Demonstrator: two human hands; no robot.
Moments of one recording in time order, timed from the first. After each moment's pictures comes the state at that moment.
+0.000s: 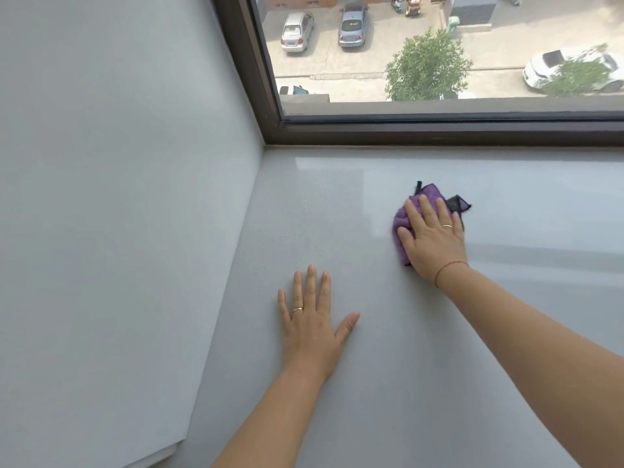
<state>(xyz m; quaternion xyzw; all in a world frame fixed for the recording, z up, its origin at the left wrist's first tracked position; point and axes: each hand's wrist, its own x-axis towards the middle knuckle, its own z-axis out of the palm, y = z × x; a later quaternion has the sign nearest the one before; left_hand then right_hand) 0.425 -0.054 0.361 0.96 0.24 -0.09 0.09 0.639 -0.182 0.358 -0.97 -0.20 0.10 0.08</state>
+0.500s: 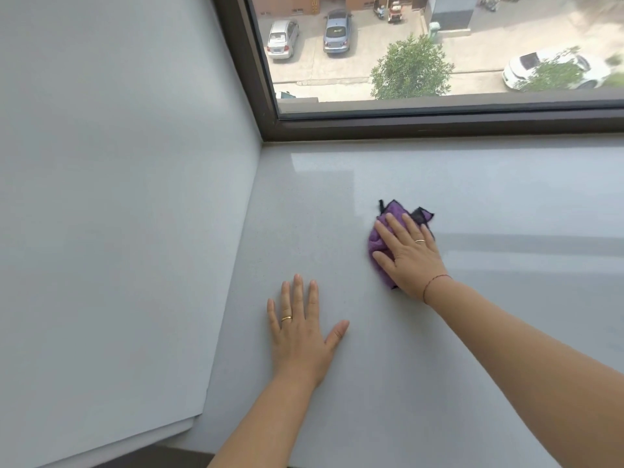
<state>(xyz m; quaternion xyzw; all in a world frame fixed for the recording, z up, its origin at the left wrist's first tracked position) 0.376 -0.055 0.364 0.96 0.25 -0.10 0.09 0.574 -0.191 0.359 -0.95 -0.29 0.12 0.07</state>
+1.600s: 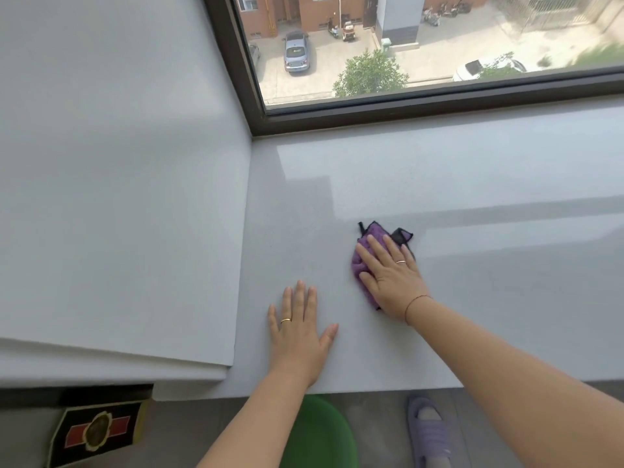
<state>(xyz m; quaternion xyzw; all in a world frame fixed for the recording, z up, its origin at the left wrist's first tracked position) 0.288 -0.044 0.364 0.97 0.16 -0.15 0.08 0.434 -0.200 0.362 -0.96 -0.25 0.12 0.06</state>
